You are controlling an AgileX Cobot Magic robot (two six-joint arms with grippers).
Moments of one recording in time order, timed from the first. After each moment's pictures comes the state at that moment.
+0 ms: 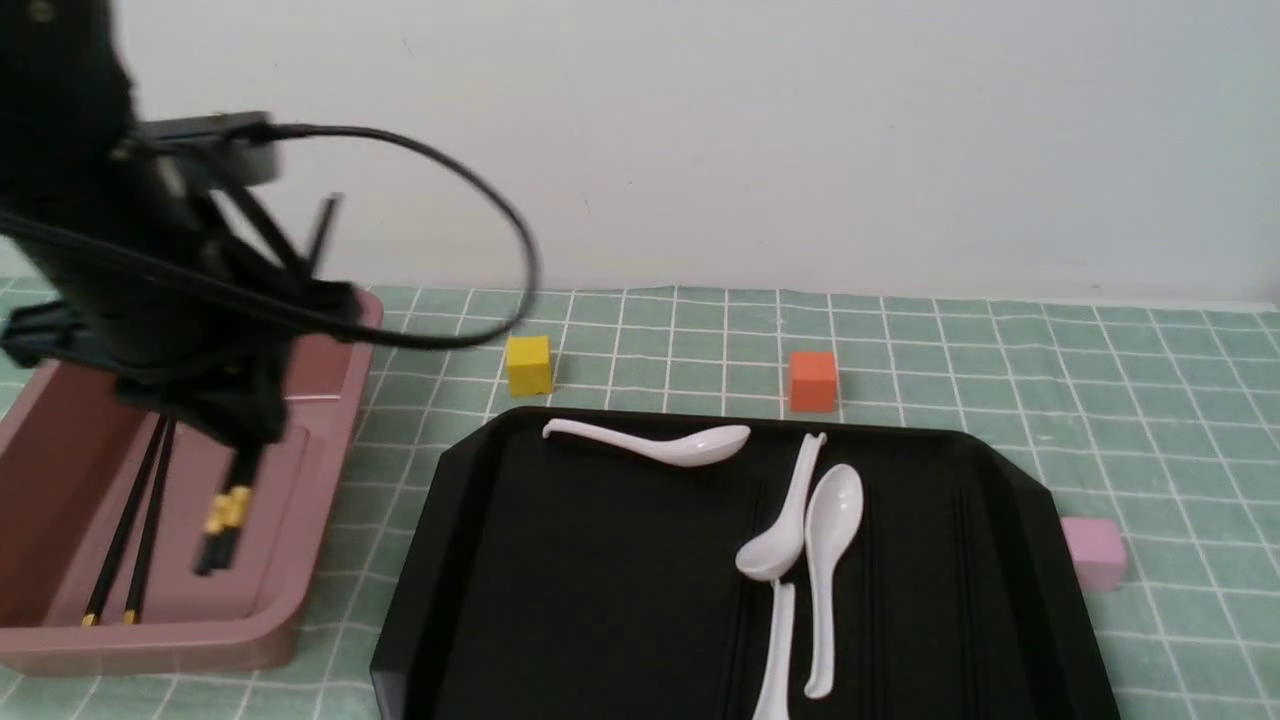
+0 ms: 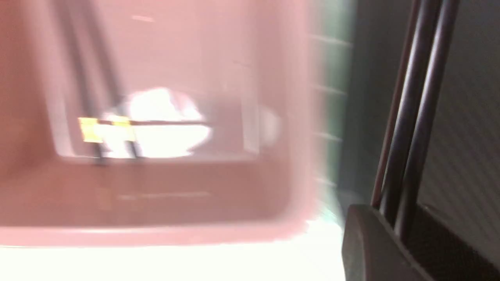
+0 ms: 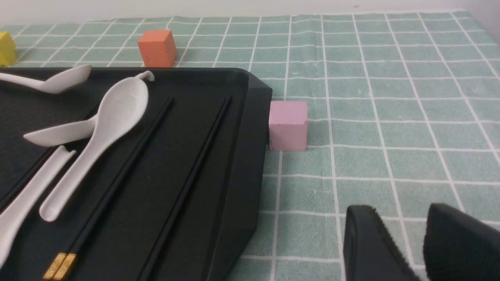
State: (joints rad) right arm 0.06 -0.01 0.02 -0.07 0.37 0.19; left arm -0.17 1.52 -1.39 -0.01 1.20 -0.30
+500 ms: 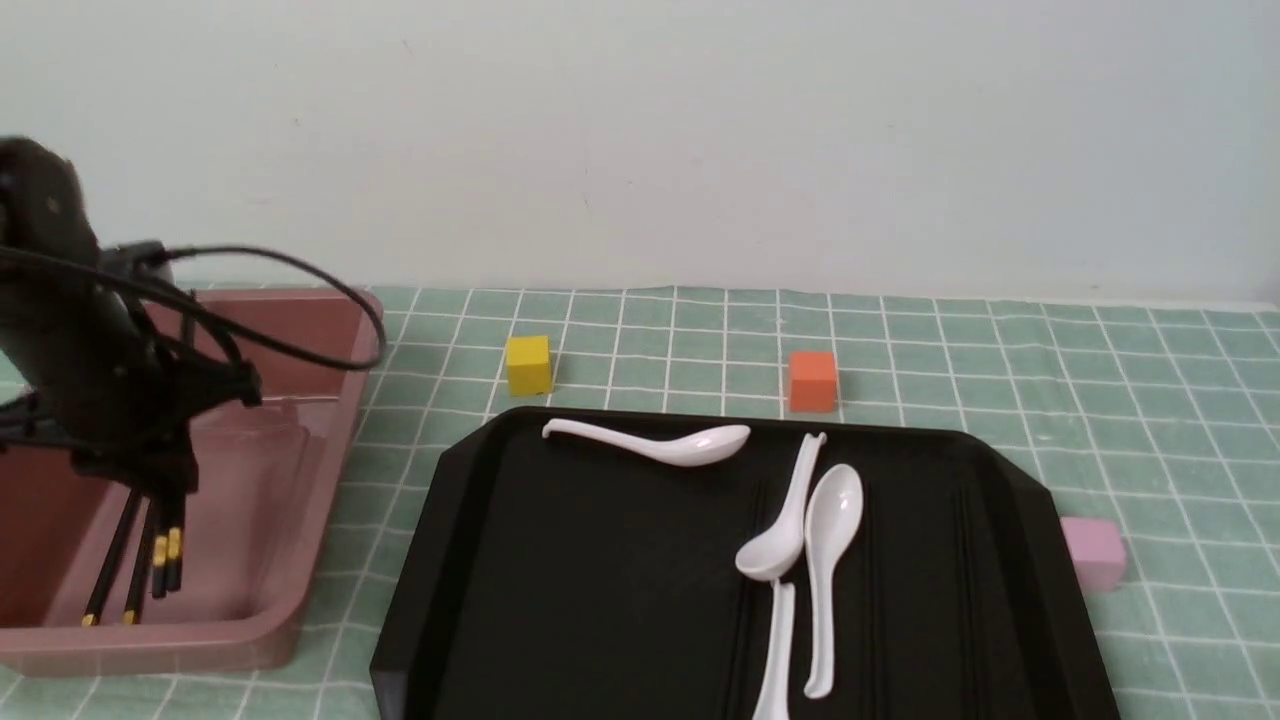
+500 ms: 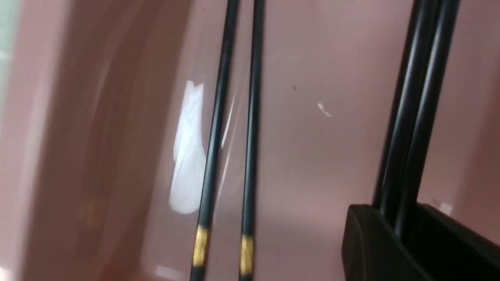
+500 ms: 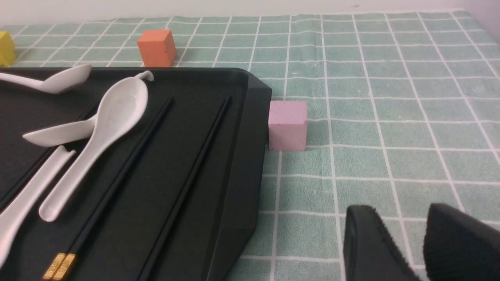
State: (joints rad) right arm 0.06 -0.01 0.02 -0.07 0.37 0.19; left arm 0.05 1.83 -1.31 0.04 0.87 -0.28
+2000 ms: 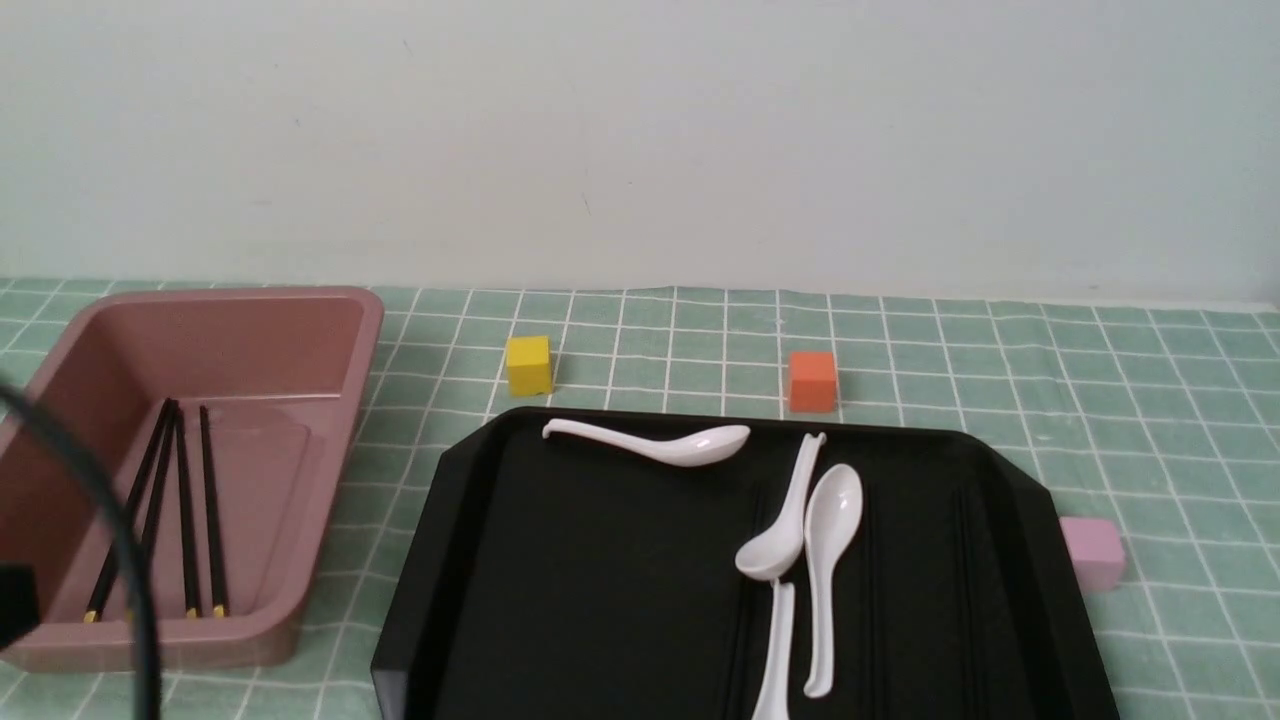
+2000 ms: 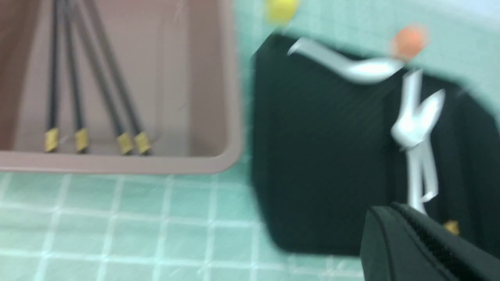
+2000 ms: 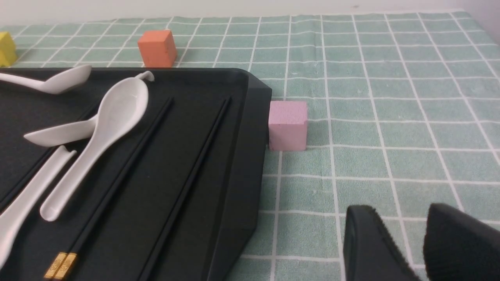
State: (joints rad) right arm 0.06 -0.01 0.02 -0.07 0.37 0.19; left arm 0.05 0.44 -0.68 -0.41 0.91 0.00
